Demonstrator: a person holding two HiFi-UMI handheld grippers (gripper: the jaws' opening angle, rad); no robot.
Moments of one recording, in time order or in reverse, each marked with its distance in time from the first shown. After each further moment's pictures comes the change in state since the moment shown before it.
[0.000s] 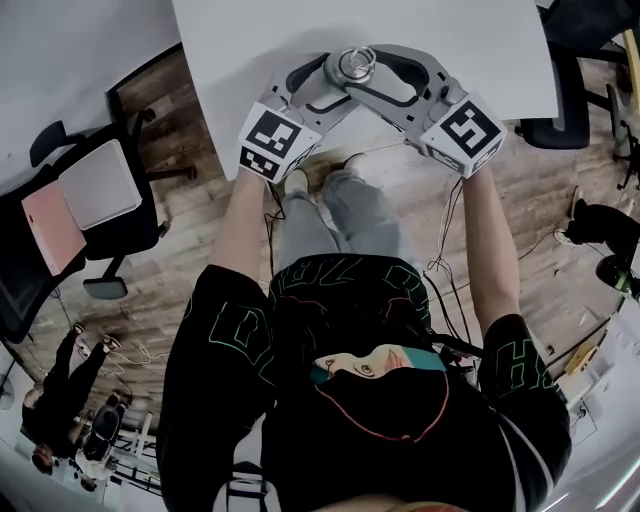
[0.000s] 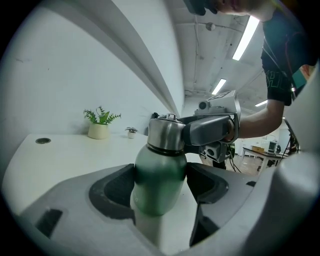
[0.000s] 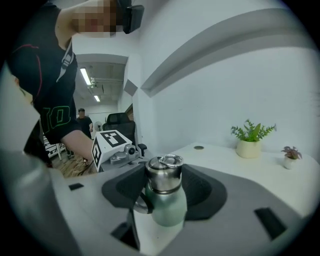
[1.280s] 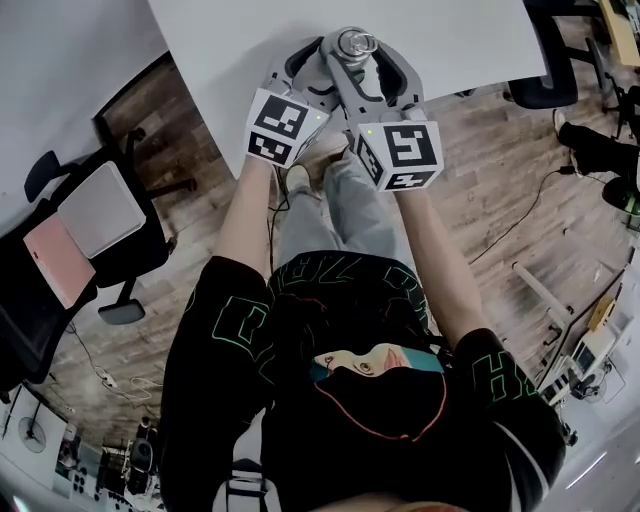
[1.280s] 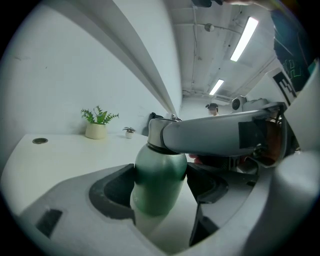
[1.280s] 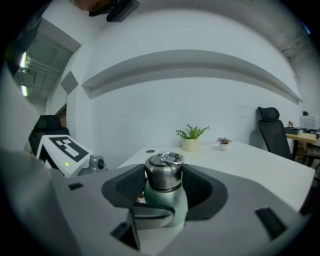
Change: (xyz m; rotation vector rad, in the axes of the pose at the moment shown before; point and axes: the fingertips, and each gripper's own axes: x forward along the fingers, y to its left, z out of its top) left arm 0.002 -0.001 0.001 0.004 0.000 -0.026; right arm -0.005 -0.006 -0.009 0.255 -0.084 -0.786
